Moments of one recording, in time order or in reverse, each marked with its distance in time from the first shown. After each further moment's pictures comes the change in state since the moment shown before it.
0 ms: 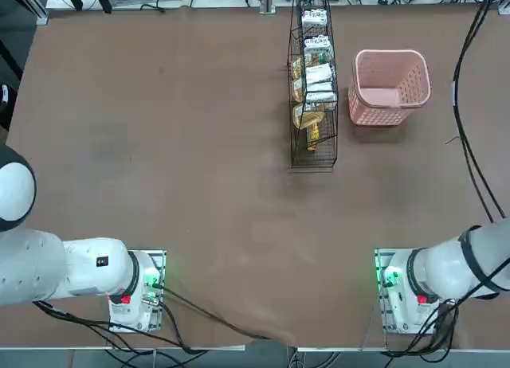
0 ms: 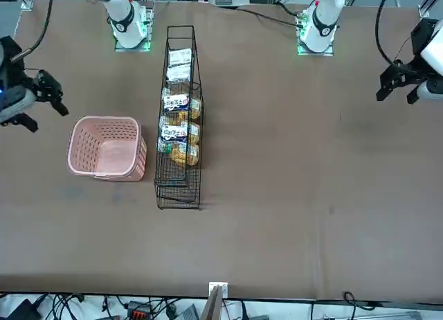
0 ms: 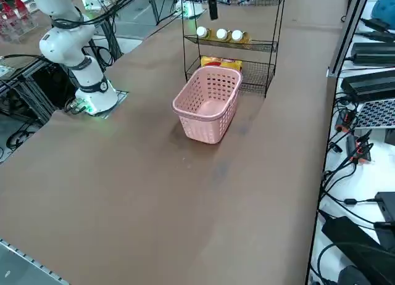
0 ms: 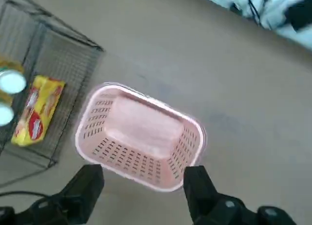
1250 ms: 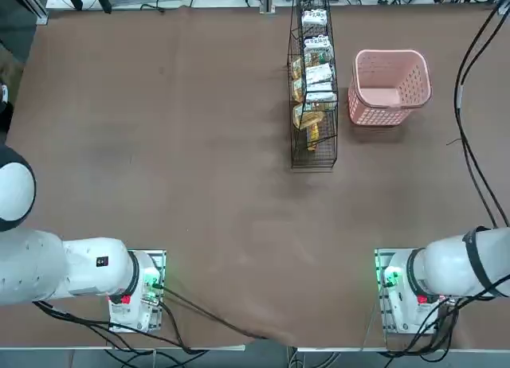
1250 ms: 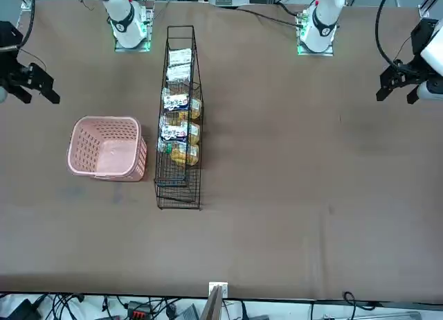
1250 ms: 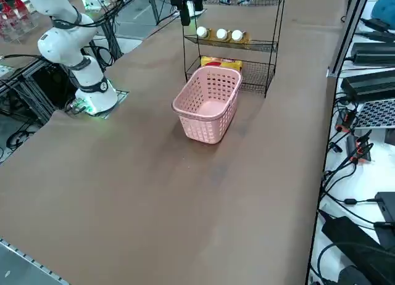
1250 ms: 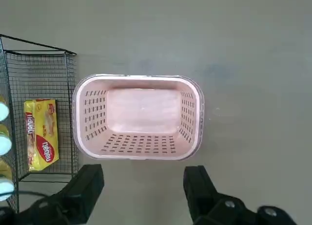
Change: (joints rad) arm -0.087 -0.113 0.051 -0.141 0.000 -0.006 0.322
